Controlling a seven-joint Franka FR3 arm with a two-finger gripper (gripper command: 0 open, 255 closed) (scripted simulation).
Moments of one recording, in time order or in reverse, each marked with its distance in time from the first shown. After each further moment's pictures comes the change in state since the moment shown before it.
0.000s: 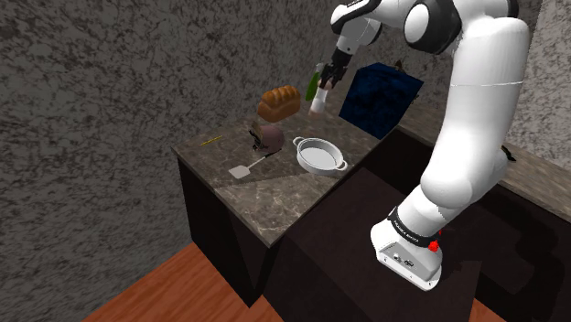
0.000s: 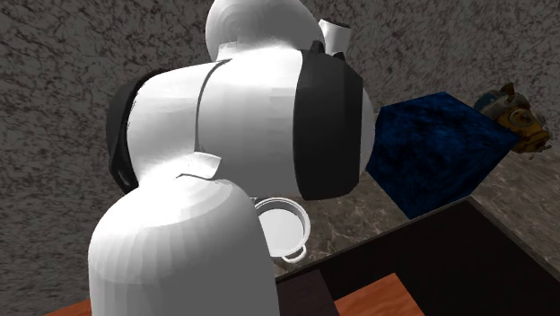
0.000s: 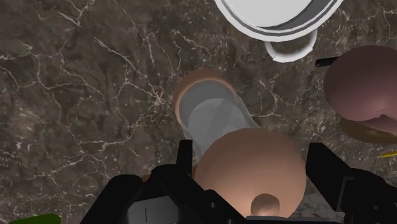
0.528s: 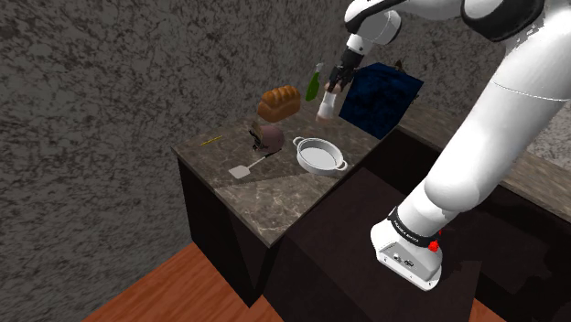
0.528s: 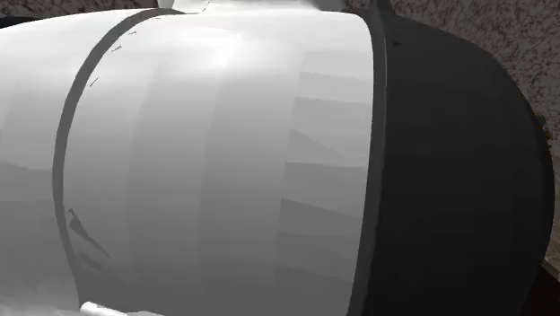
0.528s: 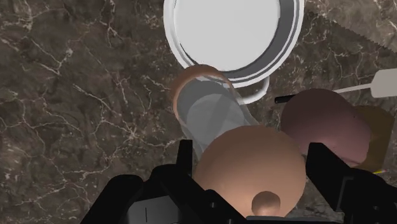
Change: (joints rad) arm 0.107 -0.335 -0.035 -0.378 -0.126 0.088 0.074
